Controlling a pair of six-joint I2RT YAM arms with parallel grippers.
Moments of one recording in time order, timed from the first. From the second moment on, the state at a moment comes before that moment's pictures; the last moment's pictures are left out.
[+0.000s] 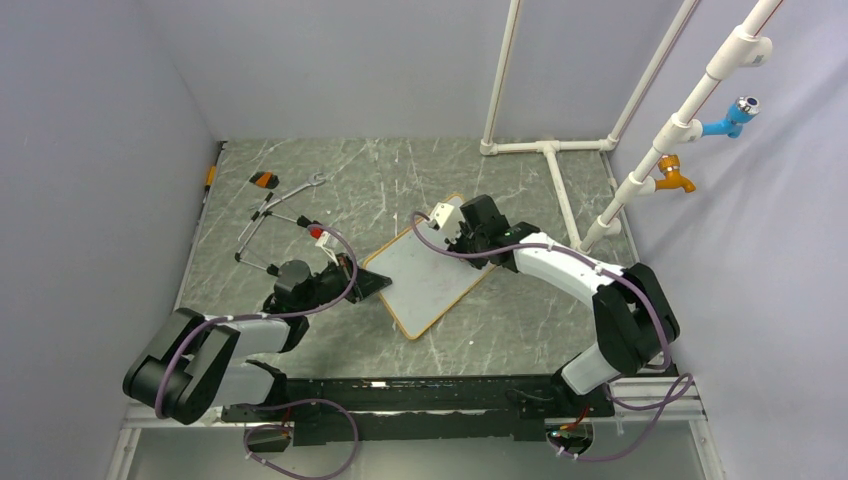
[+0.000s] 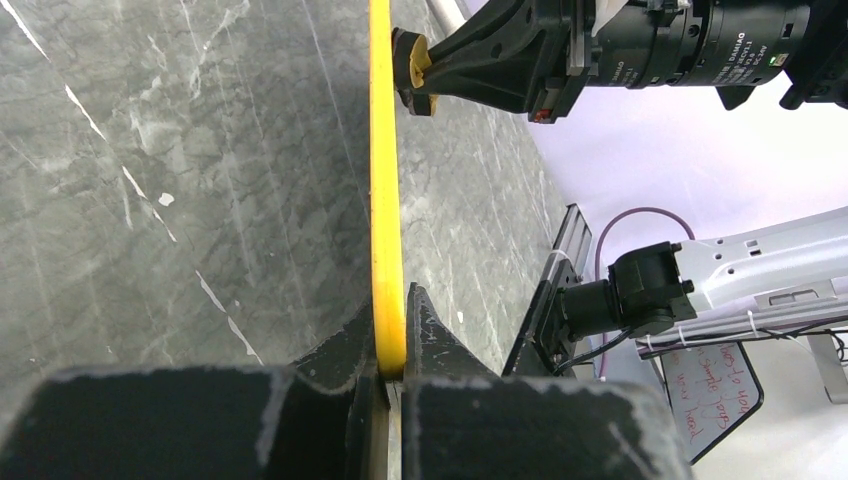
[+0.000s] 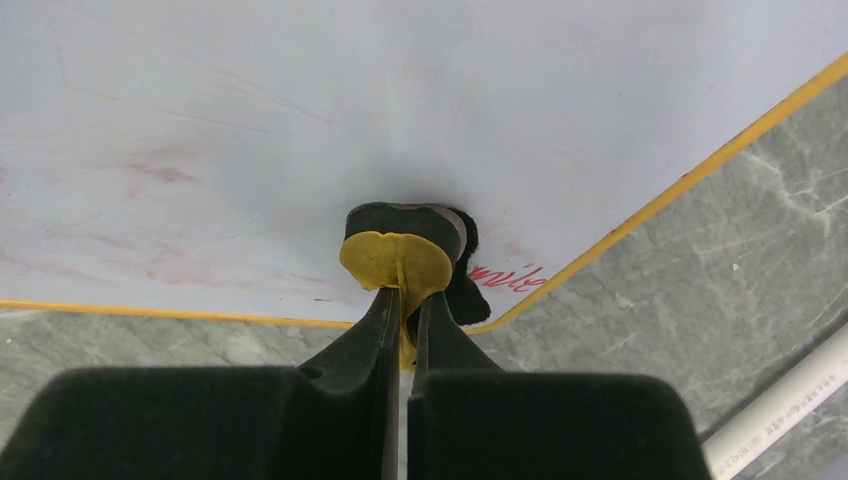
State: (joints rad) left arm -0.42 1.28 0.18 1.00 0.60 -0.81; right arm 0.59 1.53 0.98 -0.37 0.00 -0.47
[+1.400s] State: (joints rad) left arm -0.42 1.22 0.18 0.91 0.59 -0.81; right arm 0.55 1.64 1.08 -0.50 0.07 -0.57
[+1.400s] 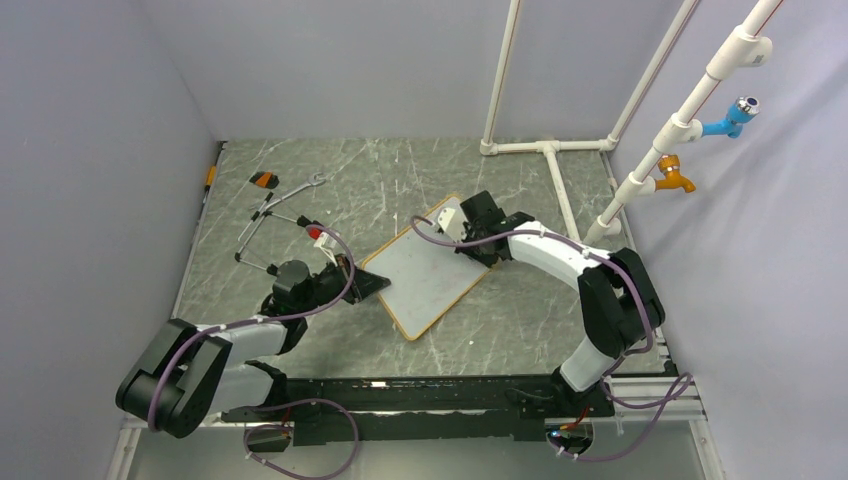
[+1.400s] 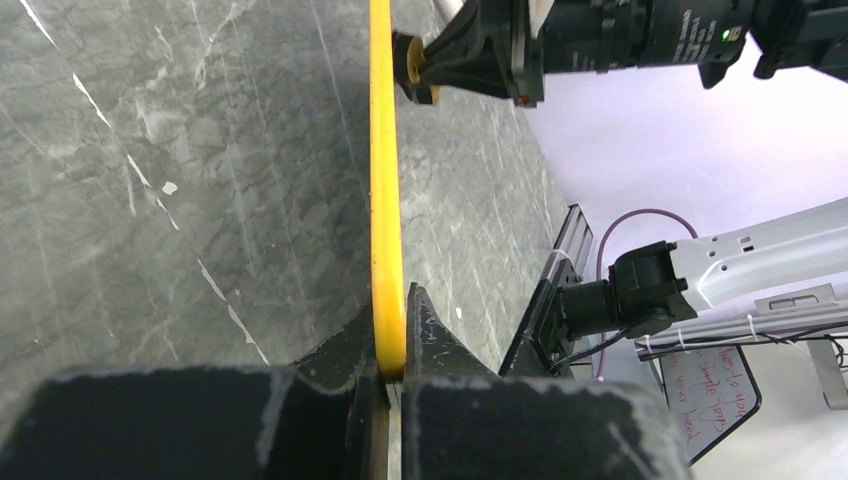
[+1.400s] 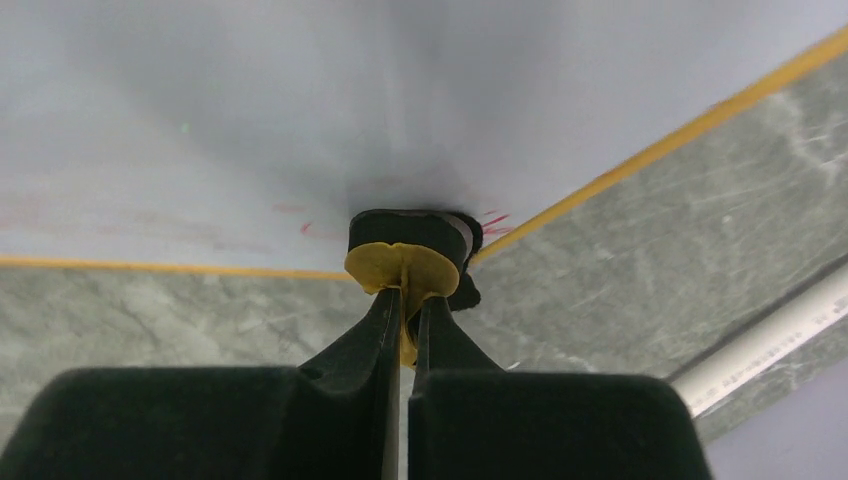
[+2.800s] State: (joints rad) left arm -0.42 1.24 0.18 0.95 0.59 -0.78; right arm 0.57 1.65 1.04 -0.56 0.06 -0.57
